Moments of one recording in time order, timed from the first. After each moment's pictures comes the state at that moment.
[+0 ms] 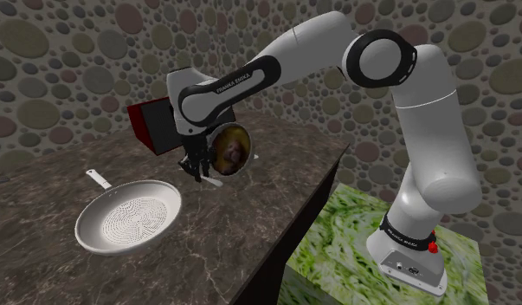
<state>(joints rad) 0.16 0.56 0.26 -1.57 -0.09 1.99 0.36</state>
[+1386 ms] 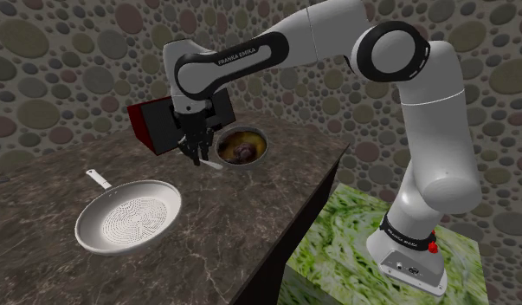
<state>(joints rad) 0.16 0.50 0.27 -1.50 -0.07 1.85 0.35</state>
